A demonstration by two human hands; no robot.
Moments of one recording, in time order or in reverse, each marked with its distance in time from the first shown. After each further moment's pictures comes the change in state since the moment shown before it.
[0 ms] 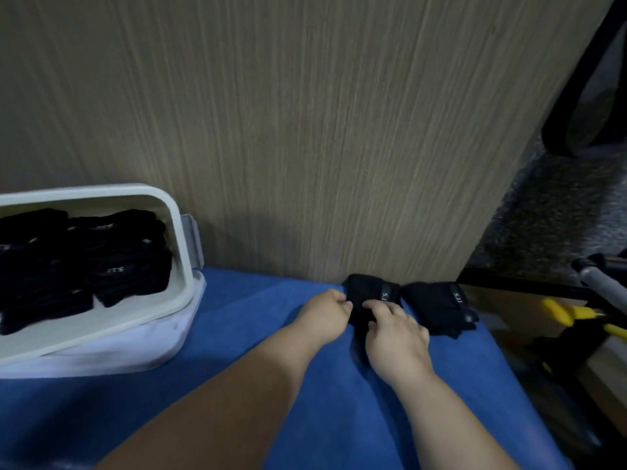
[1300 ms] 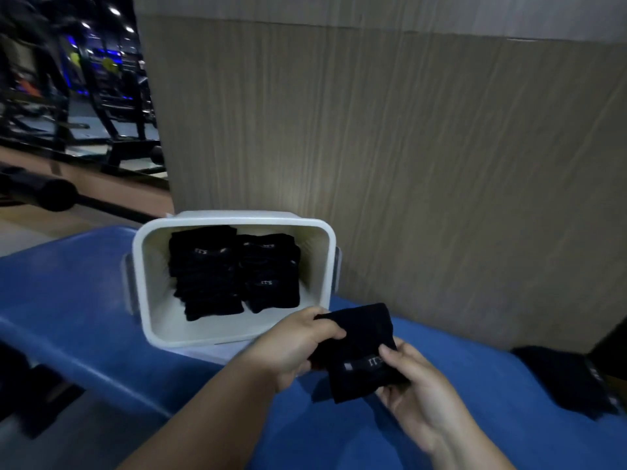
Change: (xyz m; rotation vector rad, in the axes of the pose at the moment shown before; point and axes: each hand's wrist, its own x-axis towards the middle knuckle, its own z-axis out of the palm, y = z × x) left_hand -0.119 -0.099 -0.178 -0.816 -0.014 -0.092; right_hand -0.060 -0.155 0.015 1.674 -0.606 0.112
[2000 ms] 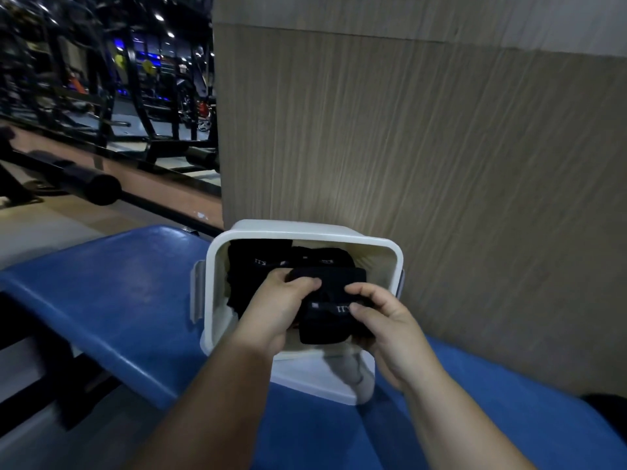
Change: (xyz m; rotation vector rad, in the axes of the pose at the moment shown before) left_hand 0.003 0.040 -0.104 -0.167 0.415 0.277; right_hand 0.072 0.011 0.125 -0.391 -0.124 -0.222
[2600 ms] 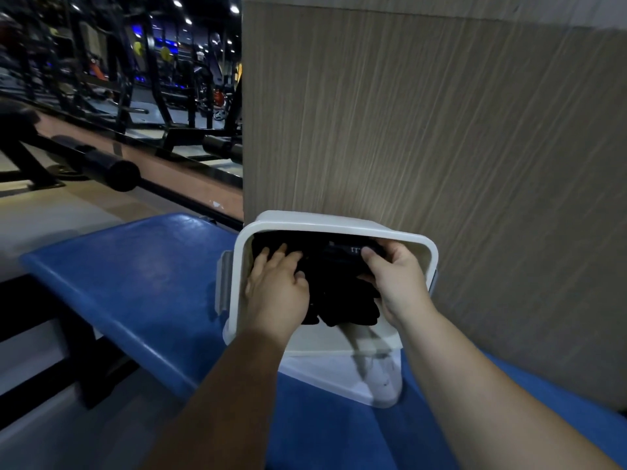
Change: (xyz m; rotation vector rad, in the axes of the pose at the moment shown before) left_hand 0.029 -0.014 -0.040 0.989 0.309 0.387; right_hand 0.086 0.001 0.025 -0.149 0.205 -0.118
